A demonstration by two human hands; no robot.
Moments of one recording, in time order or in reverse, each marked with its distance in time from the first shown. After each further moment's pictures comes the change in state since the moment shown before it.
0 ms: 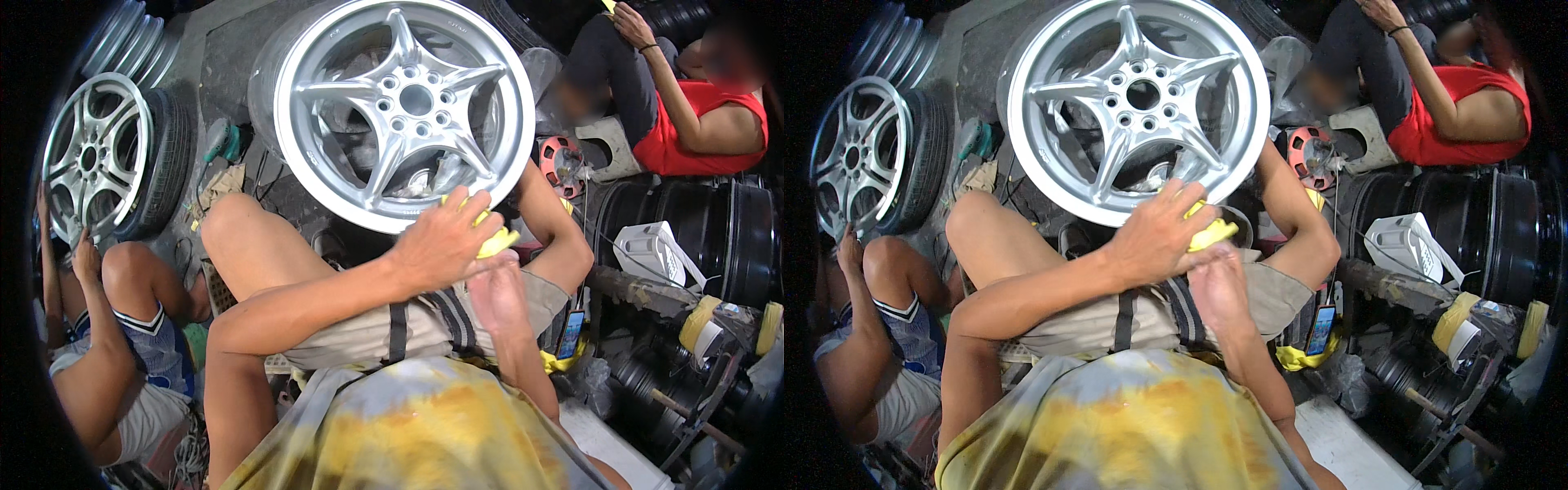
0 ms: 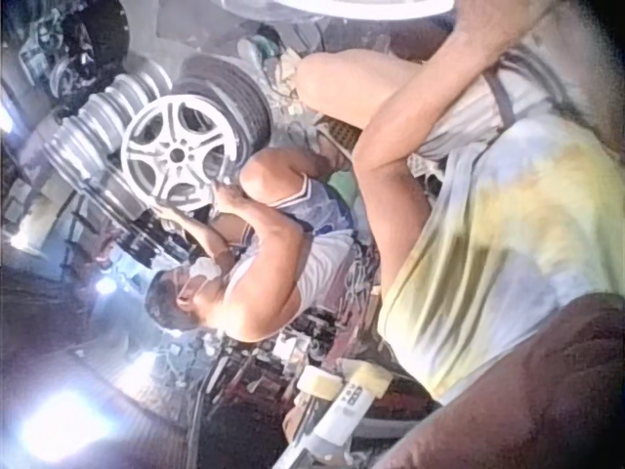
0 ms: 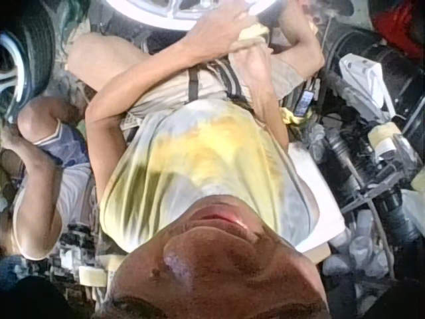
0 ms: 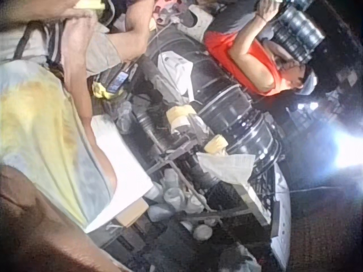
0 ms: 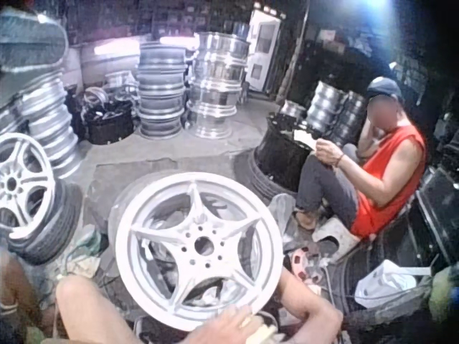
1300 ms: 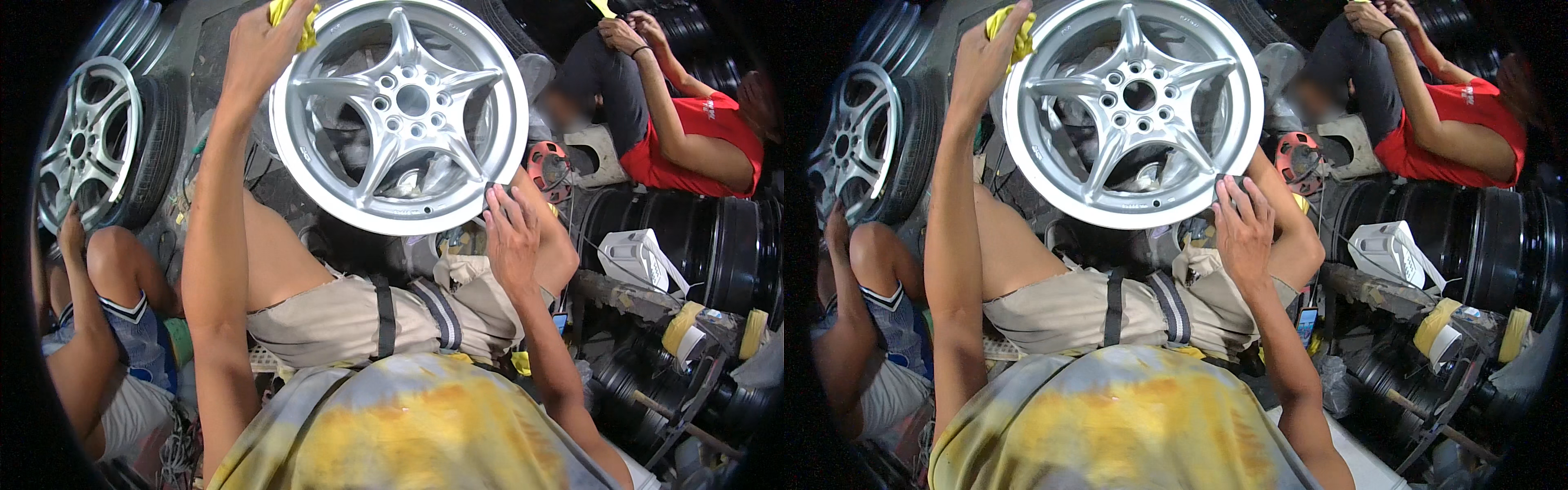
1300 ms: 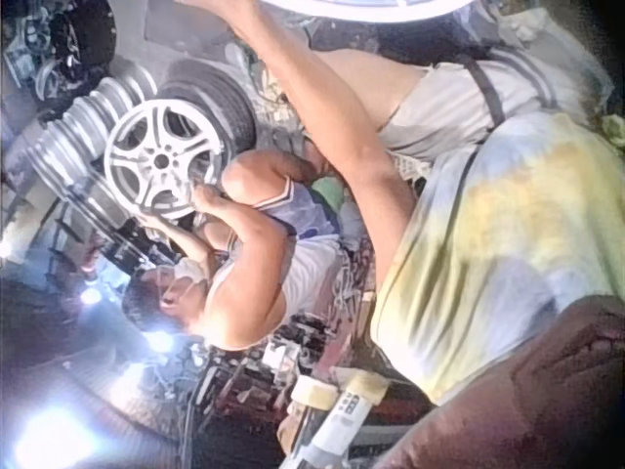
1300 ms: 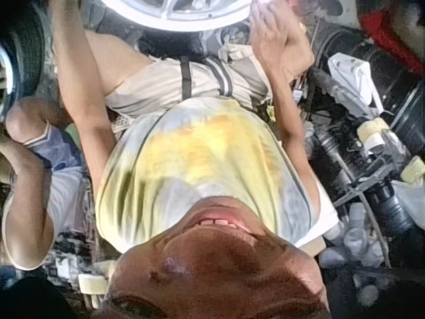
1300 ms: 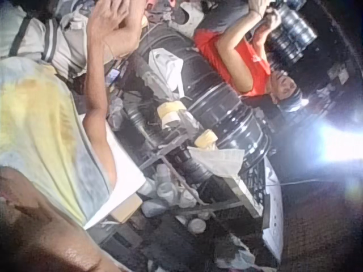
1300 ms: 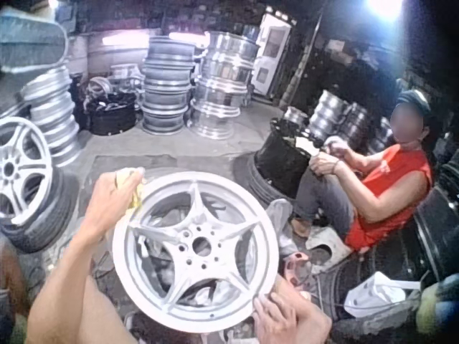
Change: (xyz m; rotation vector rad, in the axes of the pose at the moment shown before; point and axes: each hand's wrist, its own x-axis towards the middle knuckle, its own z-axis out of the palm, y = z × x) left_hand 0.036 -0.176 -0.189 0.019 0.558 -0.611; right_hand 0.066 -0.049 -0.056 -2.071 0.008 -0.815
